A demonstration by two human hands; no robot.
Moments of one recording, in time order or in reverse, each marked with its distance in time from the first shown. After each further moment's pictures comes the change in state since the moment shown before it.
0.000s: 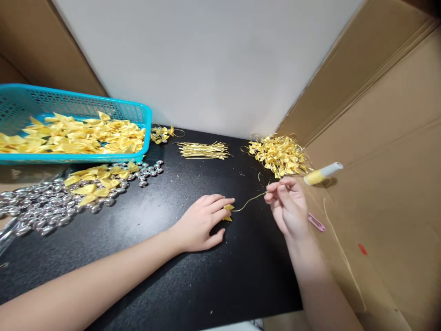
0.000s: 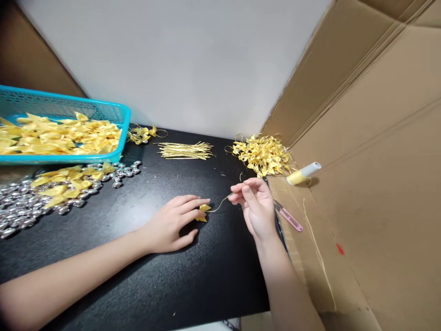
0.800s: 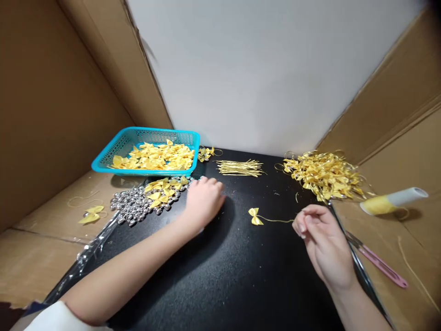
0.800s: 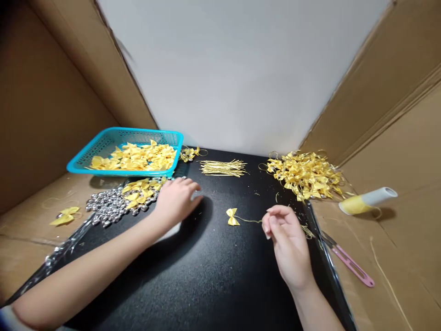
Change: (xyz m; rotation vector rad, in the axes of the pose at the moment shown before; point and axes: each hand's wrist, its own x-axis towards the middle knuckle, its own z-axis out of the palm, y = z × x) left_hand 0.005 -0.029 -0.067 0.557 -0.017 -0.734; right_hand -0.017 0.015 0.004 -0.092 -0.092 0.072
